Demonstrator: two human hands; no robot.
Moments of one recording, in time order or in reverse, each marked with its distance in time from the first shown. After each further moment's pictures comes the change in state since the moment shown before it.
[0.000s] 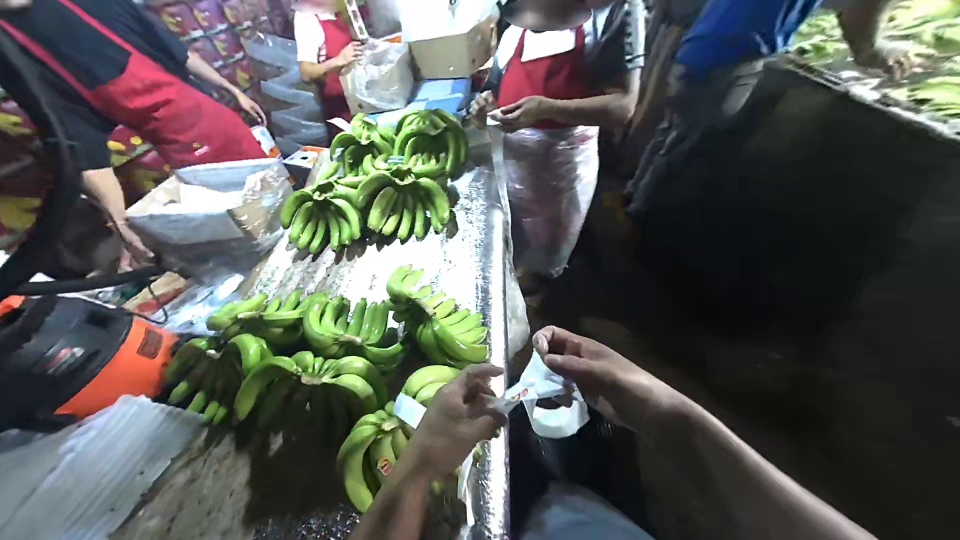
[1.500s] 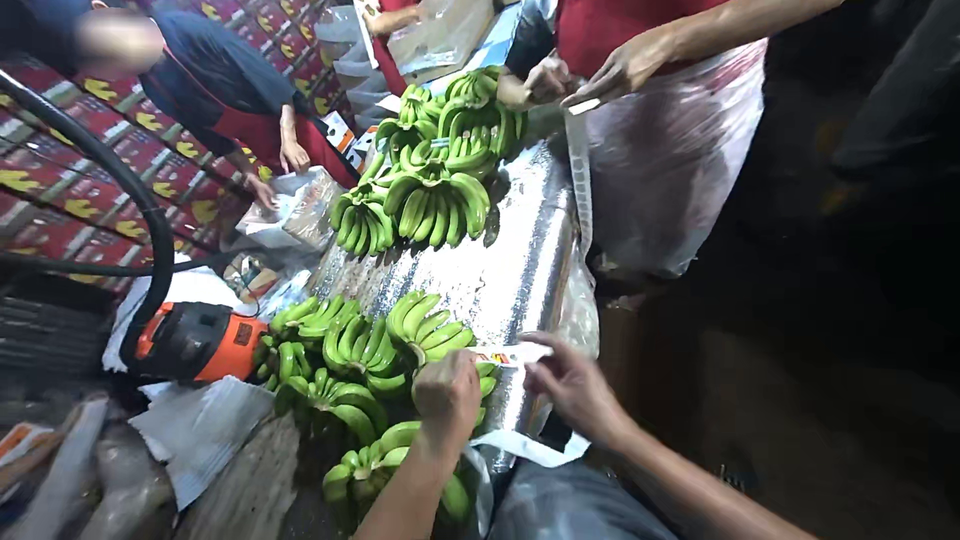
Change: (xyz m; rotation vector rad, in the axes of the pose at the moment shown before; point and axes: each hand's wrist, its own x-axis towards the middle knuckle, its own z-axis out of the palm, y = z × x) left_hand 0.208 -0.010 0.051 1.359 0.810 0.192; right_hand 0.142 0.019 -0.158 -0.344 0.094 -0.307
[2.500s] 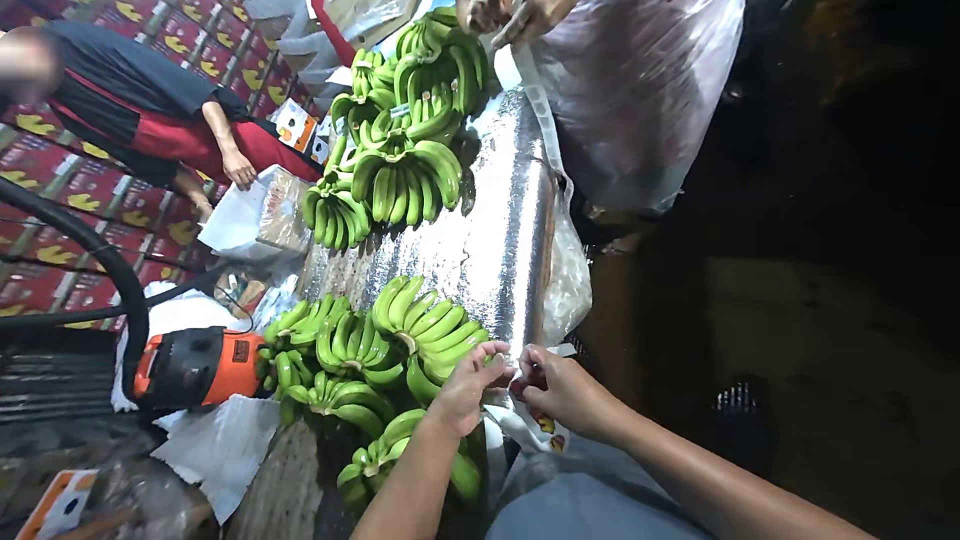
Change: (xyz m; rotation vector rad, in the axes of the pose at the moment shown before) left_hand -0.002 0.010 0.023 -1.250 -1.042 -1.032; right_hand -0.015 0.018 -0.003 -0.099 -0.387 0.426
